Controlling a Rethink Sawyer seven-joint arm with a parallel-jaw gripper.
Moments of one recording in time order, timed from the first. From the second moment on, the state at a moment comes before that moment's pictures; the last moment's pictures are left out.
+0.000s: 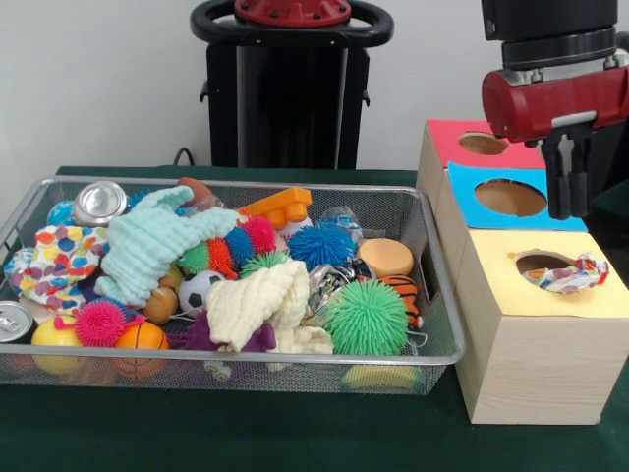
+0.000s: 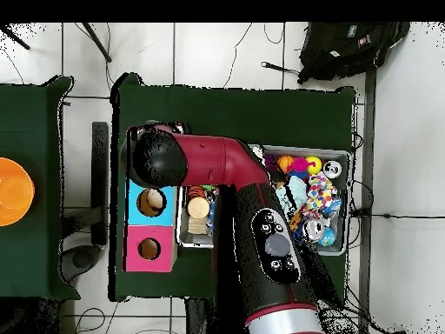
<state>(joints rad) -0.22 -0.74 0.27 1.53 0.00 0.47 1.54</state>
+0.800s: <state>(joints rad) -0.12 -0.70 0.26 1.49 0.05 0.47 1.54</state>
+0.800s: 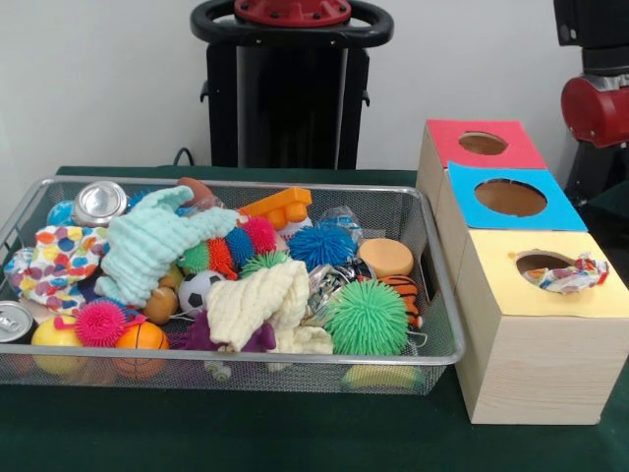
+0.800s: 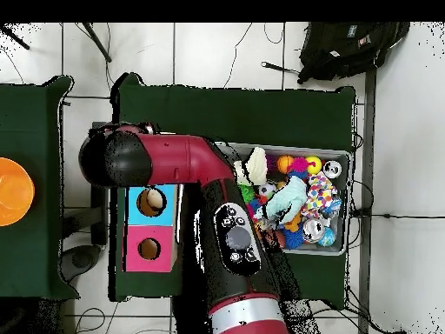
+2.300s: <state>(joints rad) -0.18 -0.62 0.24 1.34 0.04 0.53 1.54</state>
